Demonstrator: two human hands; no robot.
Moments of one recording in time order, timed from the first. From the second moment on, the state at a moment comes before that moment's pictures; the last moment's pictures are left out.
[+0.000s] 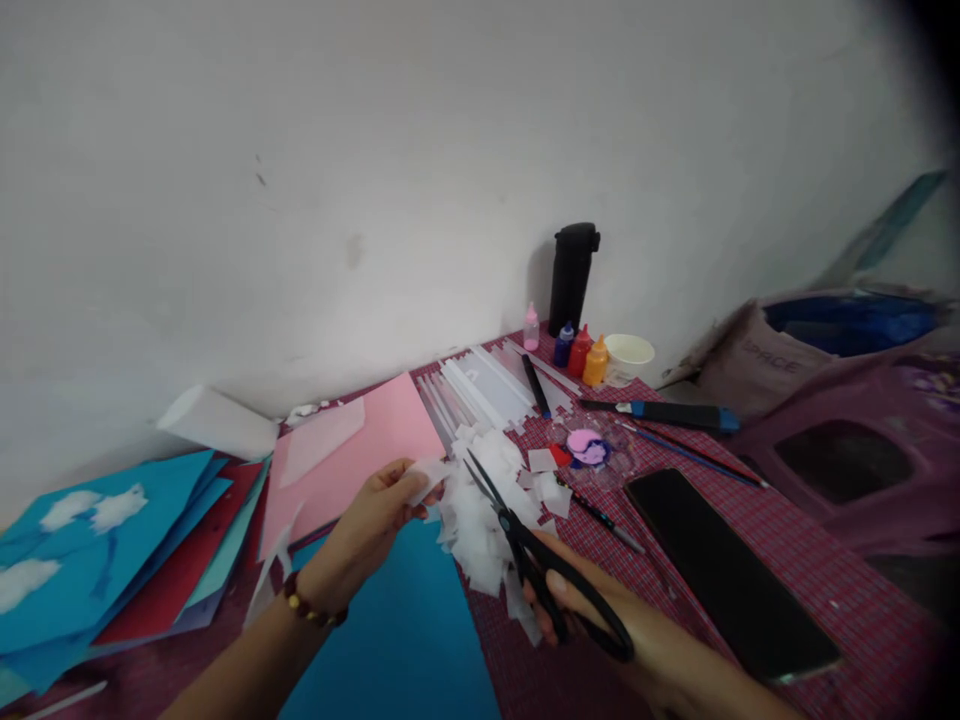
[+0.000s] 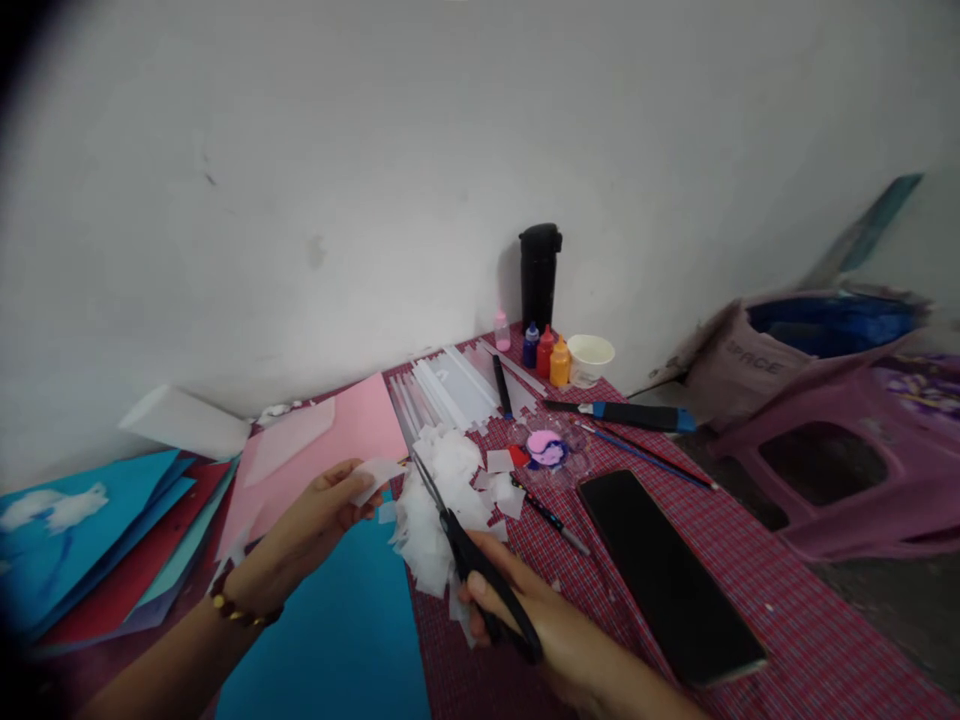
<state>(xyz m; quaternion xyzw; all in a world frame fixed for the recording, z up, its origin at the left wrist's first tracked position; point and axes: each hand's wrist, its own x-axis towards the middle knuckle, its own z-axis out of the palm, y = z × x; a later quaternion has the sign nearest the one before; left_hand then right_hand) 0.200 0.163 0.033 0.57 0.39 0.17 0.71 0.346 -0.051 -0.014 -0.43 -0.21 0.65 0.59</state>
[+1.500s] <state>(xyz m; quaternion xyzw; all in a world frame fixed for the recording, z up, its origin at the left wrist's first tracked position) 0.222 0.127 0.017 0.52 0.42 0.18 0.72 0.339 -0.044 -0.010 -0.47 -0.28 0.63 0.55</state>
